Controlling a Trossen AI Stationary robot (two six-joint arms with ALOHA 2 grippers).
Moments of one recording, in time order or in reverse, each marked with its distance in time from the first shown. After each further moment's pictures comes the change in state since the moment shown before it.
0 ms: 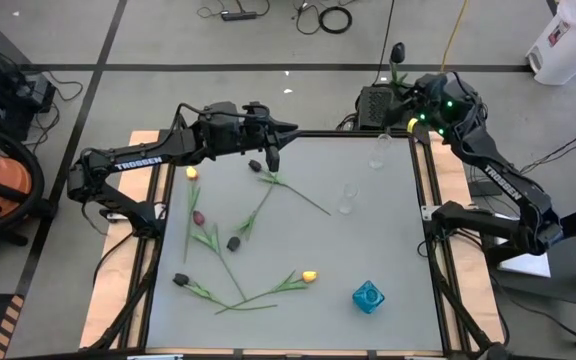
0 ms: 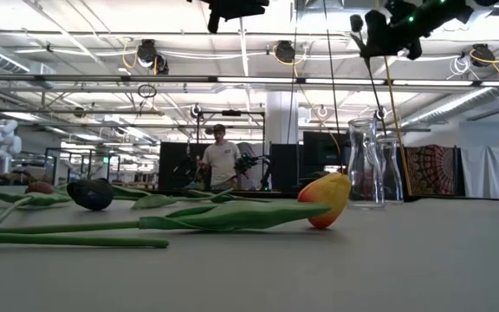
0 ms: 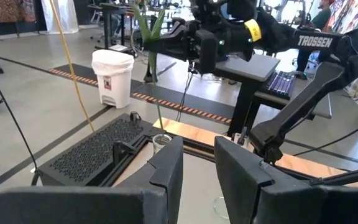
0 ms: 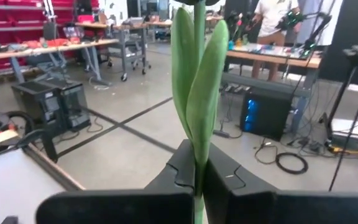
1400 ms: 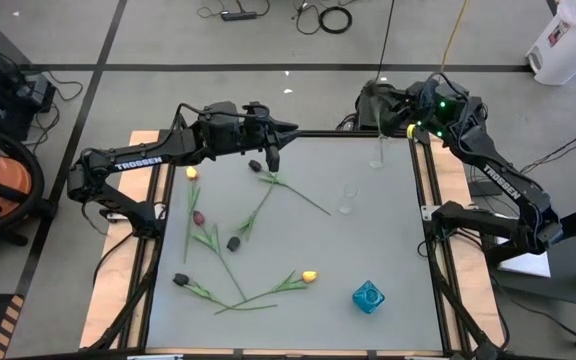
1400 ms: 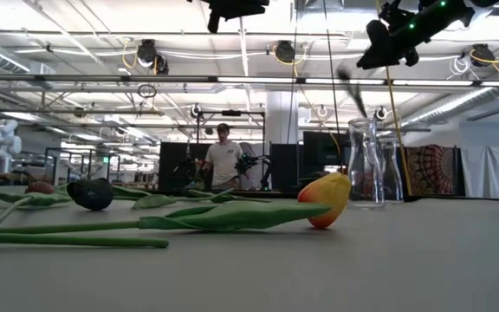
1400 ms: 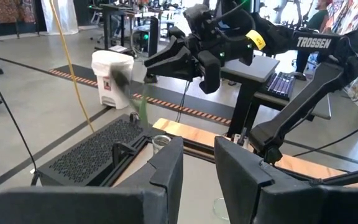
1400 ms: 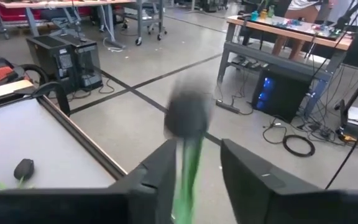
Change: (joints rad) left arm 0.000 0.000 0.000 0.004 0.000 -0.001; right arm 0.003 0.000 0.000 -0.133 -0.056 -0.092
